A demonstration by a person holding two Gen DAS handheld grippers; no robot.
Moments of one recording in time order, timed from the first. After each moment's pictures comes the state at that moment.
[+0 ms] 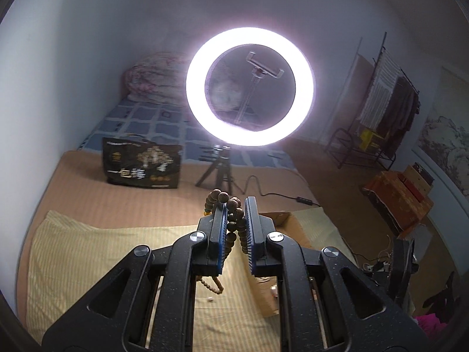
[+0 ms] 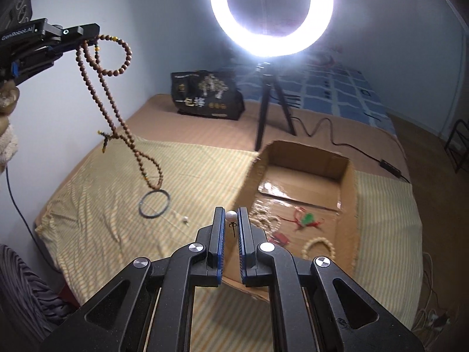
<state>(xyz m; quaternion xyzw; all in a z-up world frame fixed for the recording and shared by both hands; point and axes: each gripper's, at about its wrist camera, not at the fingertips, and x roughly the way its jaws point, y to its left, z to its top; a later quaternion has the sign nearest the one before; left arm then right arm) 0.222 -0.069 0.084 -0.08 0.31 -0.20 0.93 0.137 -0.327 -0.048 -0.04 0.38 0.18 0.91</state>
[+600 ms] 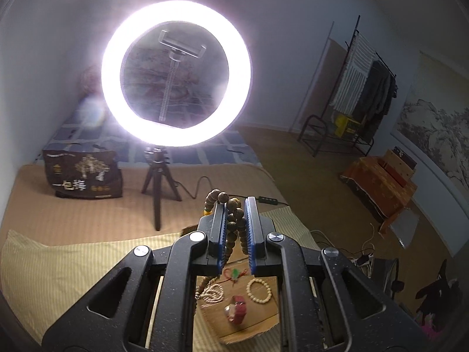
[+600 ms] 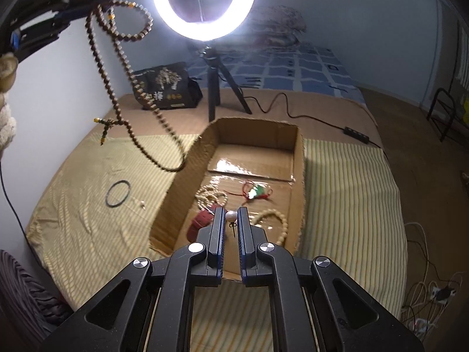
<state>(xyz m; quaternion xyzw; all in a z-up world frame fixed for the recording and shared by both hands) 0.256 -0.184 0.081 -0.06 0.31 -0.27 0.91 0.138 -0.397 -0.067 -0.01 0.40 0.12 0.91</state>
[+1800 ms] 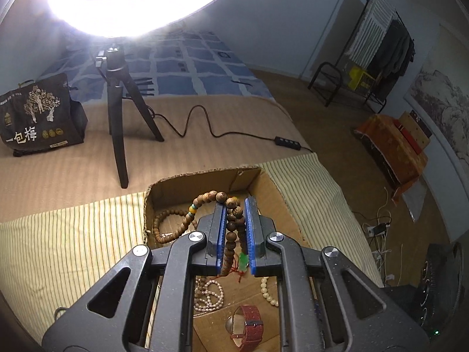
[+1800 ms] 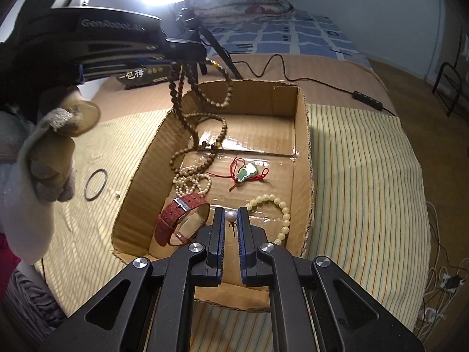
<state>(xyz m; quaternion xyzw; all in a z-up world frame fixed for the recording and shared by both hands) 0.324 -0.259 -0.065 -0.03 0.44 -0.26 0.86 0.182 -0.407 -0.118 0.01 0.46 0.12 0.88</state>
